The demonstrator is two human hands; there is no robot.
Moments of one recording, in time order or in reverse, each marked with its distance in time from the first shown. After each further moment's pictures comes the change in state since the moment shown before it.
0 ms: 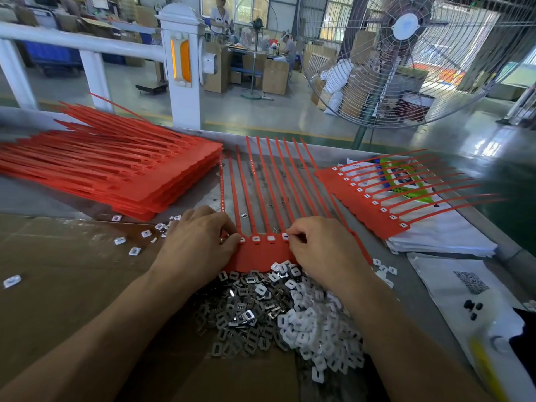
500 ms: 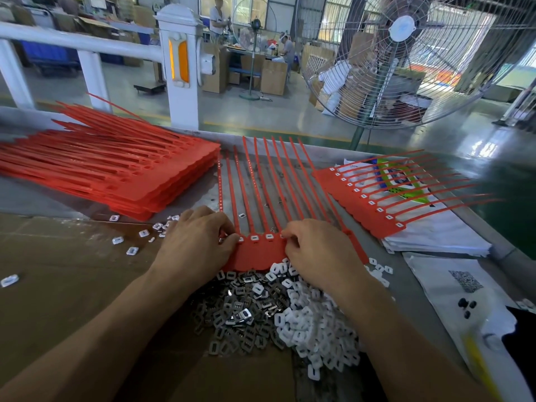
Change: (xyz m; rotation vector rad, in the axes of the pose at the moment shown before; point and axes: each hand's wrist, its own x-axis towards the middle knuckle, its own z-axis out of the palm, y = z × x) left_hand -0.001 0.003 0.000 0.019 0.003 -0.006; right_hand -0.004 -0.004 -0.002 -0.113 -0.061 -0.055
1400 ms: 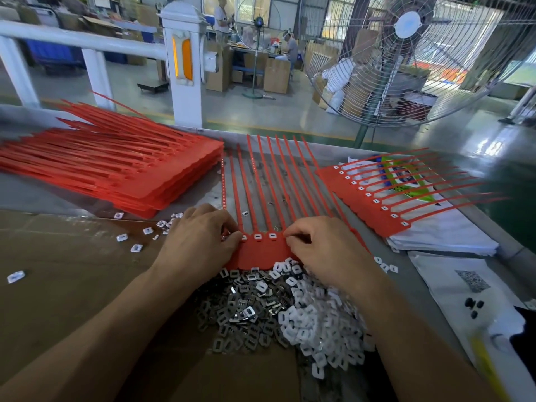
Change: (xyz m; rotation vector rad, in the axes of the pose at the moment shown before) left_hand 0.001 -0.001 -0.001 -0.029 0.009 0.007; right_hand 0.000 0.011 -0.002 0.273 -0.033 -0.003
